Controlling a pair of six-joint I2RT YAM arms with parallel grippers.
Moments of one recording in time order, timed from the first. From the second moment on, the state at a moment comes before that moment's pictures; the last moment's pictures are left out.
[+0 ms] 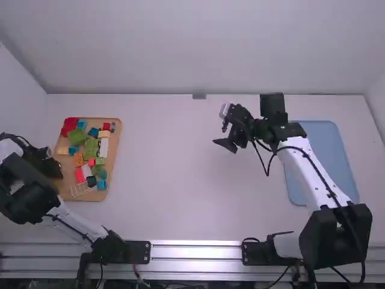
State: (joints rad) left arm 0.91 1.96 1.49 -1.06 -0.01 0.49; right arm 0.19 1.47 1.17 -0.53 -0.77 -0.87
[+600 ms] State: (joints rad) left arm 0.50 1.77 1.56 -1.14 -0.07 0.46; right arm 0.18 1.47 1.17 -0.44 -0.87 -0.90
